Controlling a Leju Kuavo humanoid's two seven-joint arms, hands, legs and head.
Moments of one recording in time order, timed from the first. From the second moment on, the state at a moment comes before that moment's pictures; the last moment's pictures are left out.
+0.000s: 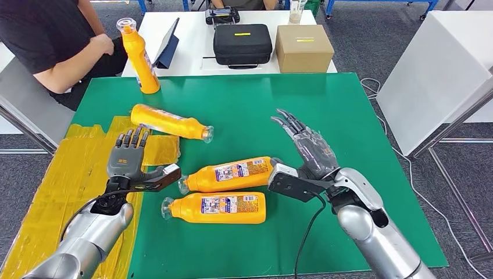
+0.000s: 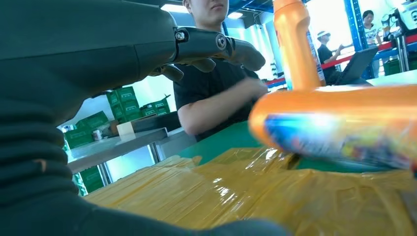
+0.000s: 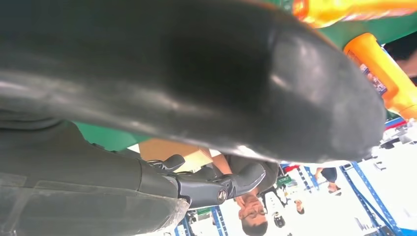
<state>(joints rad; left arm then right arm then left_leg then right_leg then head) -0.67 -0.06 -0.24 -0.51 -1.56 0.58 0.14 -0.23 -0.32 0.41 -1.83 0.58 0.09 0.06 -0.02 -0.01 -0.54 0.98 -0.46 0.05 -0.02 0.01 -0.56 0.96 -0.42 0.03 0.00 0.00</state>
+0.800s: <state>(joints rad) -0.48 -0.08 0.04 -1.16 -0.36 0.37 -0.27 -0.19 -0.28 0.57 -1.75 0.79 0.07 0.12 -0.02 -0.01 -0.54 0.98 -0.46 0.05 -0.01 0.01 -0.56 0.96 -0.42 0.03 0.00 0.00</state>
